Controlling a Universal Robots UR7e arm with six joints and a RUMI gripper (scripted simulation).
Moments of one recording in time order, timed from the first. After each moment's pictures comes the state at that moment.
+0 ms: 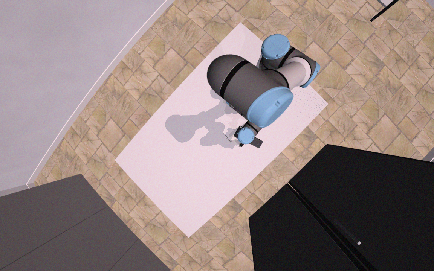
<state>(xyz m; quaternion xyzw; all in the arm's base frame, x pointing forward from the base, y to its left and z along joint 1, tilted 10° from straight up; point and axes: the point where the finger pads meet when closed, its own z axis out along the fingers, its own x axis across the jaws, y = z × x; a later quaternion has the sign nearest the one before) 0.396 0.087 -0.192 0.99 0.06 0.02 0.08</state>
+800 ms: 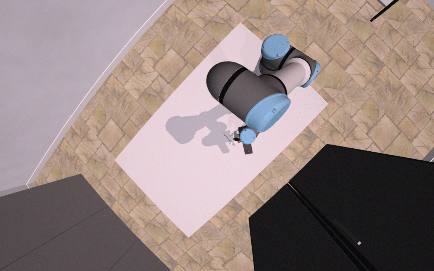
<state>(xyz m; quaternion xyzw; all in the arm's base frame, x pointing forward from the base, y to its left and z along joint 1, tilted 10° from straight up) 0.405 0.086 -0.204 0.93 -0.36 0.05 0.06</state>
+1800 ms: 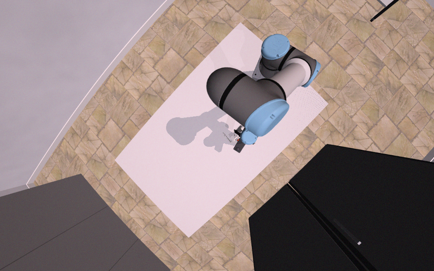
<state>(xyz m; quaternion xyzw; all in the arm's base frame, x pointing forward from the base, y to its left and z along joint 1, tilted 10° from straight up) 0.407 0.079 -0.213 0.73 -0.68 0.07 0.05</state>
